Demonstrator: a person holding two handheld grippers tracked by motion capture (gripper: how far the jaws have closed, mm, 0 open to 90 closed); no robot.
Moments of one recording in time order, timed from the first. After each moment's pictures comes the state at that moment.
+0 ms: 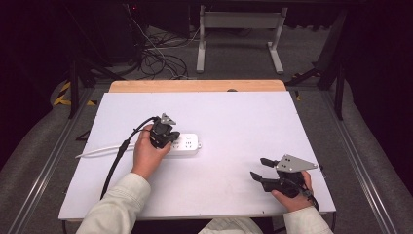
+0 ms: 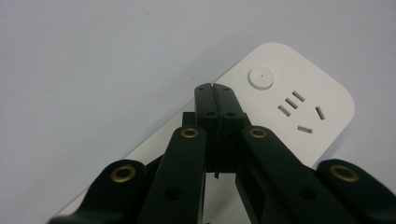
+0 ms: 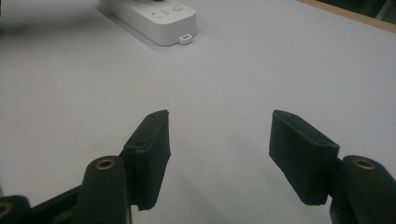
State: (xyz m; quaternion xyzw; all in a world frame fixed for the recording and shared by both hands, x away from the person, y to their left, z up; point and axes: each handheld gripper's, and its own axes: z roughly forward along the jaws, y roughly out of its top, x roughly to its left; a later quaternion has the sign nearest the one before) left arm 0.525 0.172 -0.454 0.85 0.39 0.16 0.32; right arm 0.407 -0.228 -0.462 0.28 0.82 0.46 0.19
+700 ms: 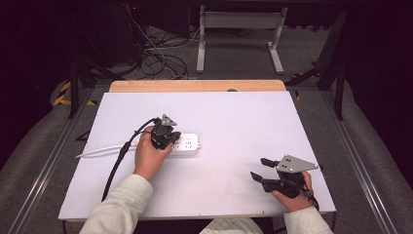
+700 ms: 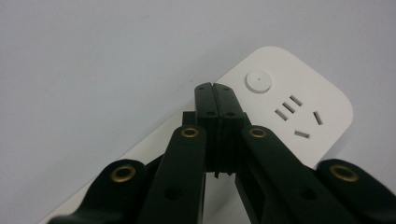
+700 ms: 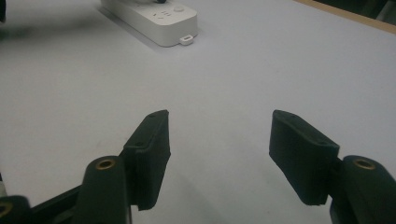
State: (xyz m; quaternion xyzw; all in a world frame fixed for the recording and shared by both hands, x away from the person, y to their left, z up) left arm 0.523 0.171 -0.458 0.84 0.40 0.16 0.33; right arm 0.406 -0.228 -0.461 0.28 0.82 0.47 0.19
